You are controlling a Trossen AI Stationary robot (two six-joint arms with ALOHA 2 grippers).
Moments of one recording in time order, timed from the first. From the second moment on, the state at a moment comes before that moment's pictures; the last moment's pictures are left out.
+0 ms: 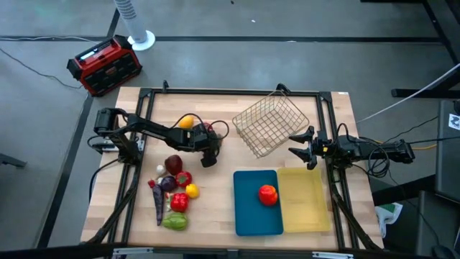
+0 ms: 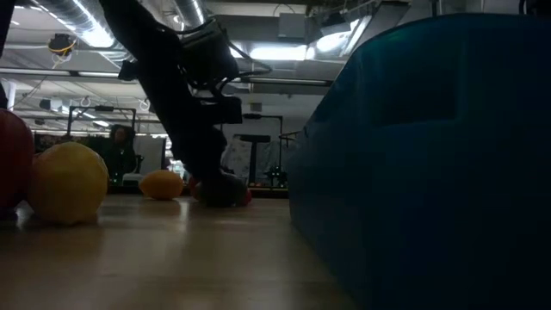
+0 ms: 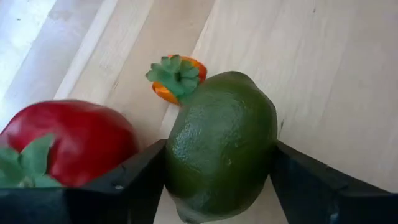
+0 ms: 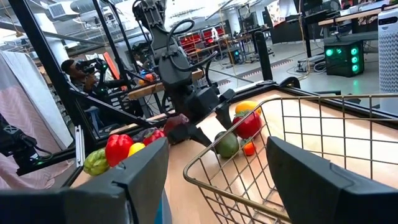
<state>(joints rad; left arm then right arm) 0.07 1.68 0.81 -0.19 -0.34 -0.21 0.08 0.02 0.01 0.05 0.22 0.28</state>
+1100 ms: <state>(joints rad) -0.24 1.69 0.91 0.36 -0.13 -0.59 0.08 0.02 0.01 0.05 0.22 0.28</state>
